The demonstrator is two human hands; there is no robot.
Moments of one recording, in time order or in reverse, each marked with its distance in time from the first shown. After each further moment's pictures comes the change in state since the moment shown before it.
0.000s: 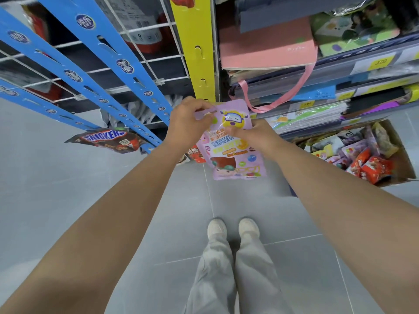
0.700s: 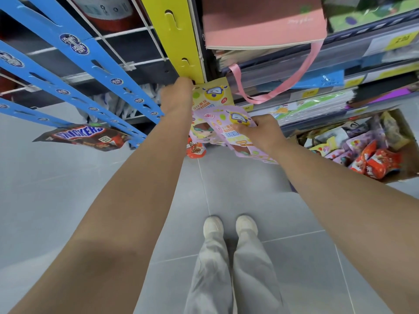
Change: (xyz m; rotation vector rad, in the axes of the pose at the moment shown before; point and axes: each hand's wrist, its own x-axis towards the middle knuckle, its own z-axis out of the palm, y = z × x) left_hand 0.063 0.011 0.044 -0.549 0.296 -0.769; right_hand 0.044 0.045 -0.020 -0.197 0.183 -0.049
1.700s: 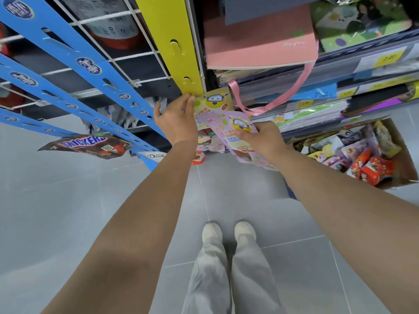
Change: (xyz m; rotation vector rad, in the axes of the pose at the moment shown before) left_hand 0.011 -0.043 -0.002 0.339 0.273 0.763; right_hand -0.007 -0.017 -0.011 -0.007 0.034 -0.008
